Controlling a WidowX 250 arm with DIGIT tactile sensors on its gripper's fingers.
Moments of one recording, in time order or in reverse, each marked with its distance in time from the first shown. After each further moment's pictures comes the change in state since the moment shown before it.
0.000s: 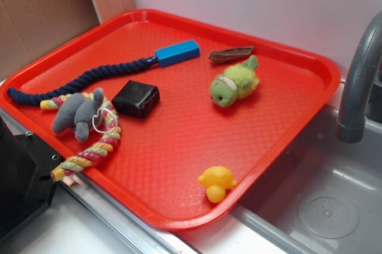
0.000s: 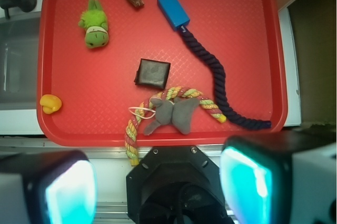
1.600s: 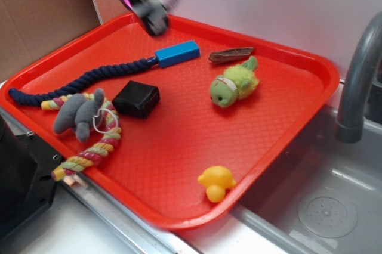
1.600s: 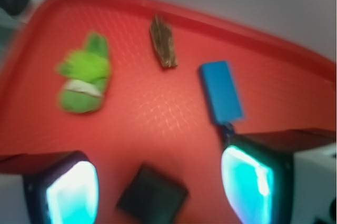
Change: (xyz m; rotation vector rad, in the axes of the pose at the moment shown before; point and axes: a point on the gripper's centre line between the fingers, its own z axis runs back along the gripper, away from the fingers) arm 0.118 -0.011 -0.162 -0.021 -0.038 -0.359
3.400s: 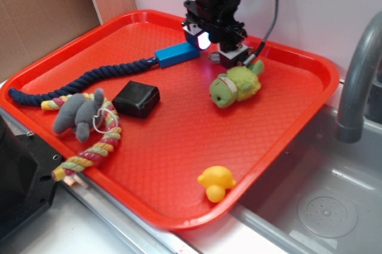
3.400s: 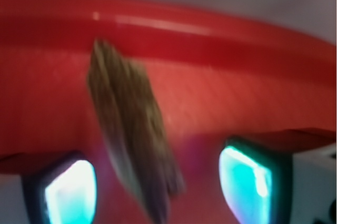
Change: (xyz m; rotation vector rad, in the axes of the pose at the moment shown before) arm 0.072 0.025 -0.073 0.131 0.016 0.257
